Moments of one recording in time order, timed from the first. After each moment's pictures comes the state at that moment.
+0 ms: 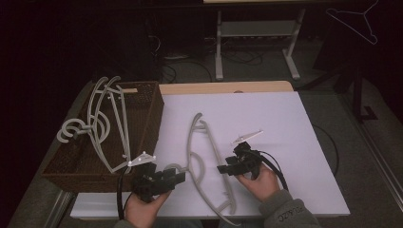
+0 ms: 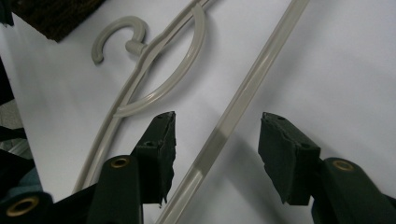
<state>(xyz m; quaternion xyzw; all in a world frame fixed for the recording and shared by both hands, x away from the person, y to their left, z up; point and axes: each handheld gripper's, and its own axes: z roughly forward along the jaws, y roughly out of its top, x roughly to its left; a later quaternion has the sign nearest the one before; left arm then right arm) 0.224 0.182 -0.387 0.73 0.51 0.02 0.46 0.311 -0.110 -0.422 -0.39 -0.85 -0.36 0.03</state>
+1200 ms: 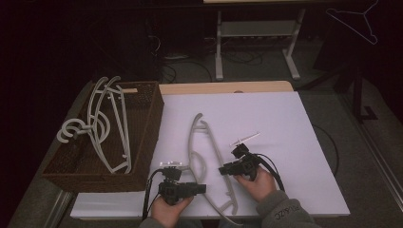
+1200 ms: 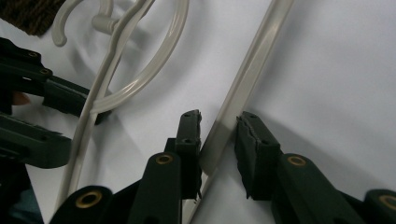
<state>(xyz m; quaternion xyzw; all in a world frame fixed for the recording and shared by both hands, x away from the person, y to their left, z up) 0.246 0.140 -0.447 0.73 0.54 -0.11 0.41 0.318 -0.112 -0.442 -0.43 -0.83 -0.35 0.07</state>
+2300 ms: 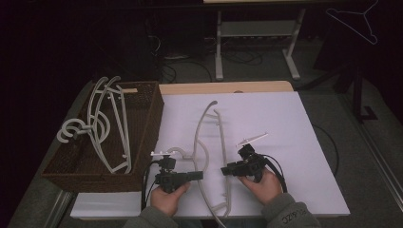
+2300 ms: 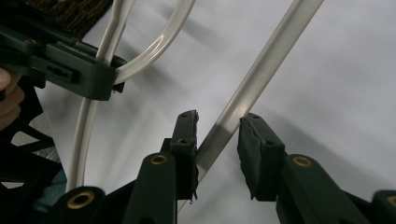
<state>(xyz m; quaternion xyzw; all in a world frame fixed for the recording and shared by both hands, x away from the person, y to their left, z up) 0.268 0.154 -0.435 0.67 0.56 -0.15 0.46 0.307 -0.125 -0.428 -0.41 -0.82 -0.38 0.07</state>
